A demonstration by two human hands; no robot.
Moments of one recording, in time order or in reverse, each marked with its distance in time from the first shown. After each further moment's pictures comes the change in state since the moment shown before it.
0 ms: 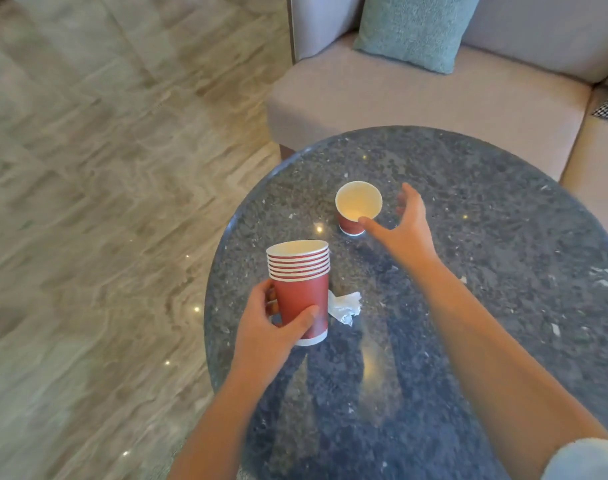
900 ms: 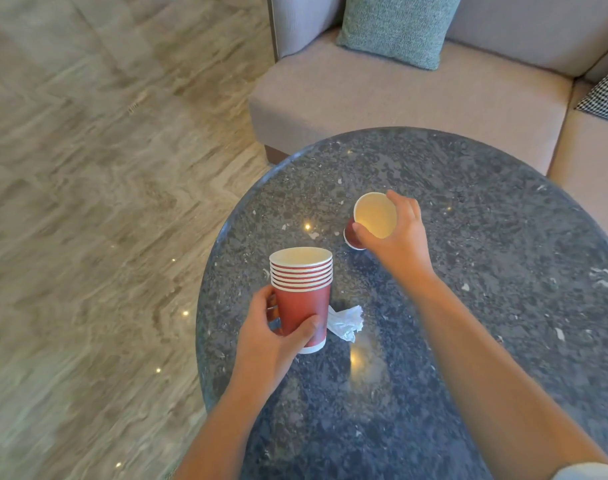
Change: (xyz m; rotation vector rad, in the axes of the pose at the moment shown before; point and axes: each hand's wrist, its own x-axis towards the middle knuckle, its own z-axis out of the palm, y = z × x) left_hand 0.031 -0.003 0.001 0.022 -0.096 -0.037; right_hand 0.004 -0.007 0.015 -0.082 0.111 -0.099
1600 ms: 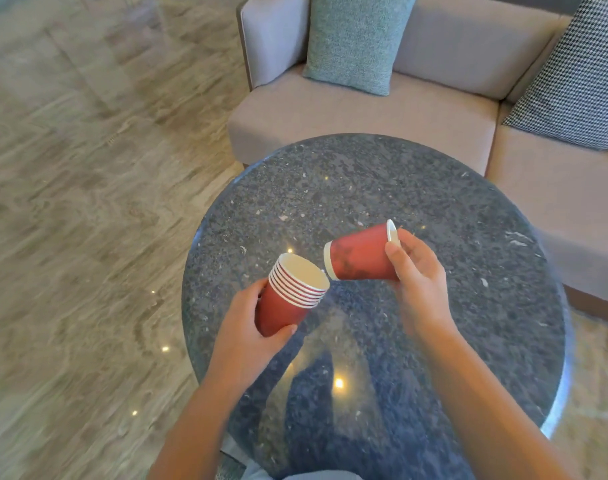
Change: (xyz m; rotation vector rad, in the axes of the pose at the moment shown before) left_hand -0.080 -0.006 -0.007 0.352 -0.076 0.308; right_hand -0.150 -0.018 -0.092 0.668 0.082 0.278
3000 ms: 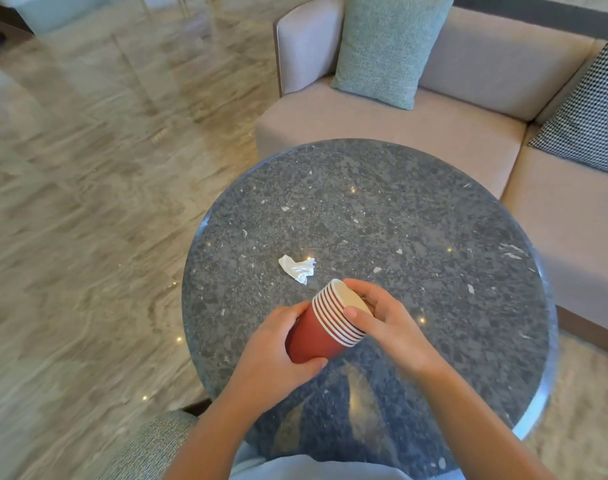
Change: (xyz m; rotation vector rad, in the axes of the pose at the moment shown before) left_hand -0.070 0.054 0.053 0.047 -0.104 0.063; right_hand -0.051 0.008 -0.056 -0.217 -0.633 0.101
